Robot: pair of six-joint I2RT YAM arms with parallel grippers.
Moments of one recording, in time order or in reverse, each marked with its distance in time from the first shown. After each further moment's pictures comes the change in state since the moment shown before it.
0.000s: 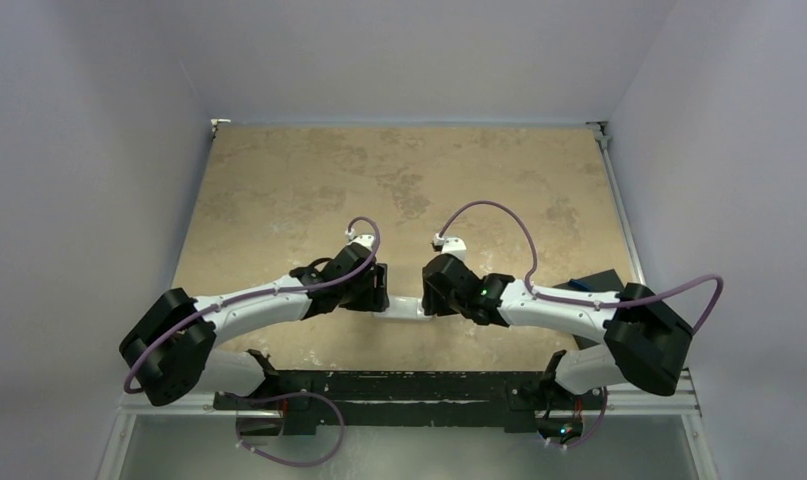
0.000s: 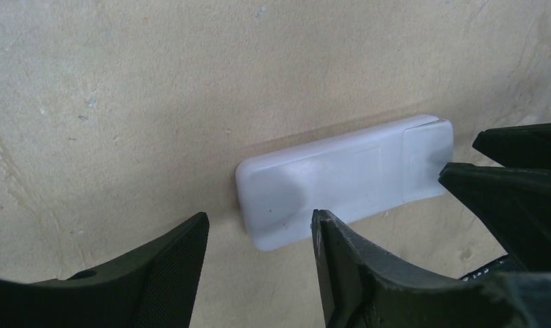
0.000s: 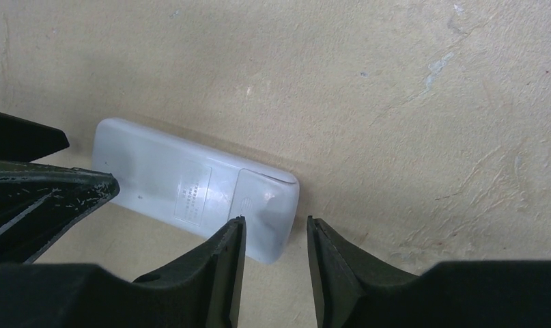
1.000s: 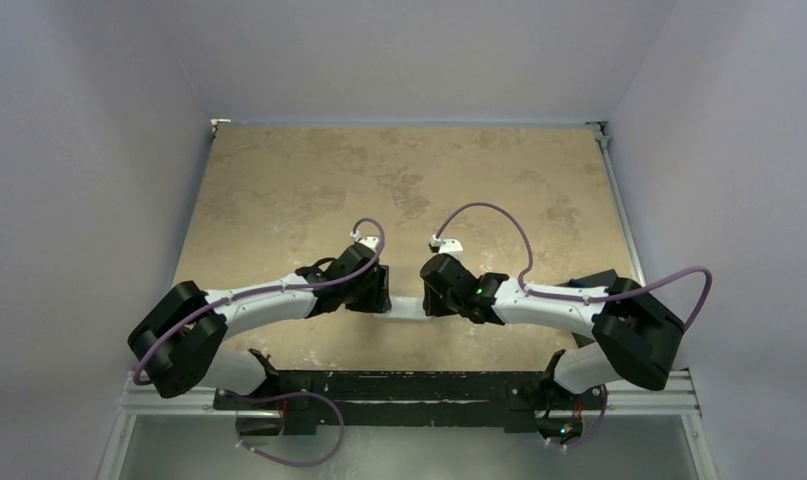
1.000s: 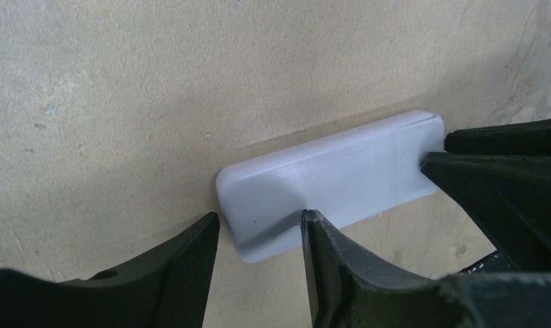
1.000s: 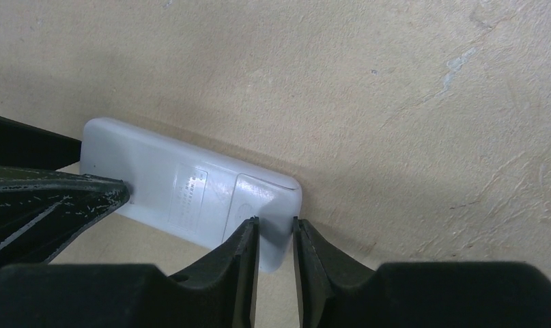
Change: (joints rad) left arm 0.001 0.055 0.000 0.052 0.055 0.000; right arm -0.007 0.055 0.000 0.036 -0.031 0.000
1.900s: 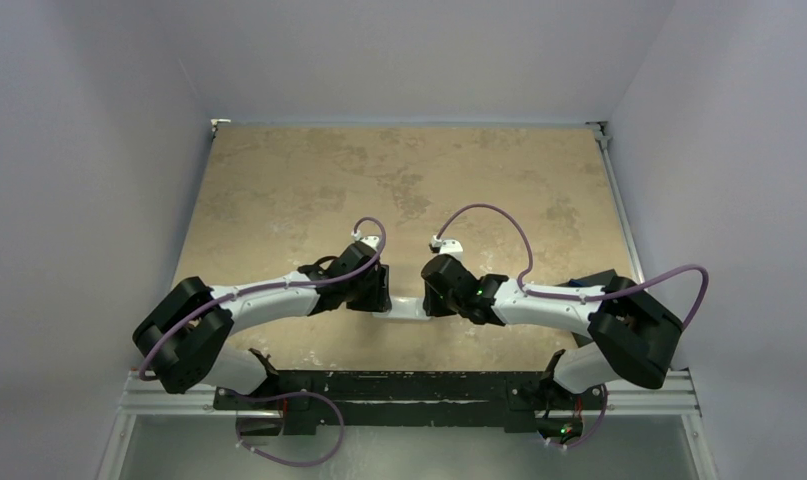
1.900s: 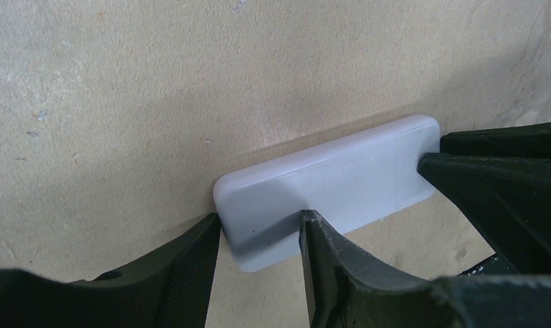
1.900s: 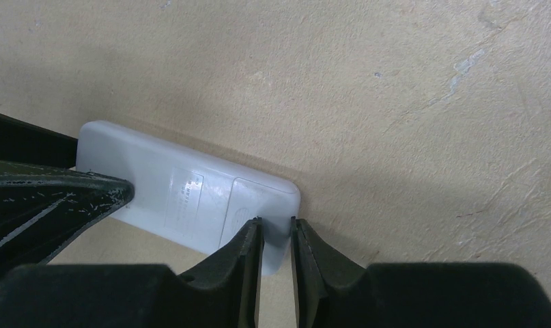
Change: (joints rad) left arm 0.006 0.033 0.006 0.017 0.023 0.001; right arm -0.007 0.016 -0.024 0.052 -0.020 -0.002
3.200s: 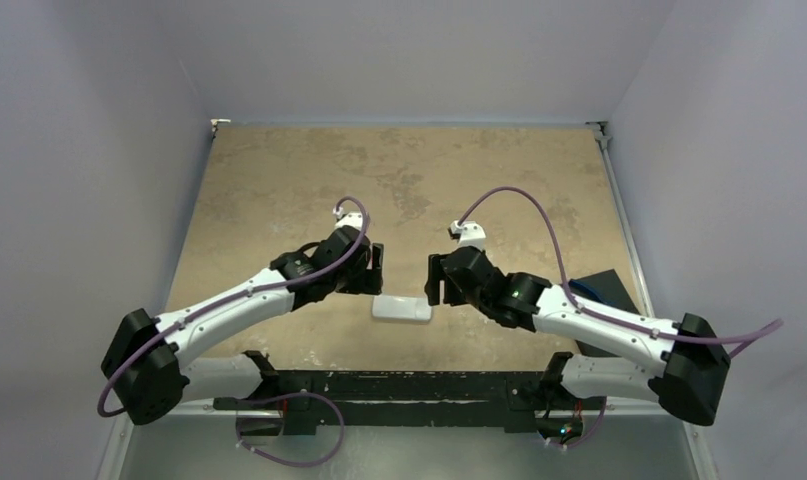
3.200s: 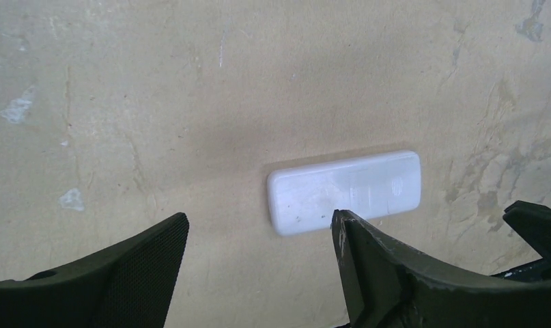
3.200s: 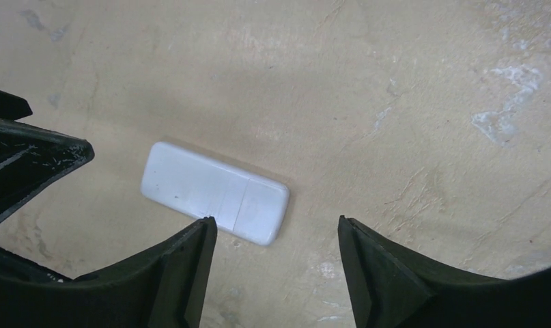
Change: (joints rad) left arm -0.002 -0.186 0.167 -0.312 -0.222 0.047; right arm 0.010 -0.280 0.061 -0.199 0.128 -0.066
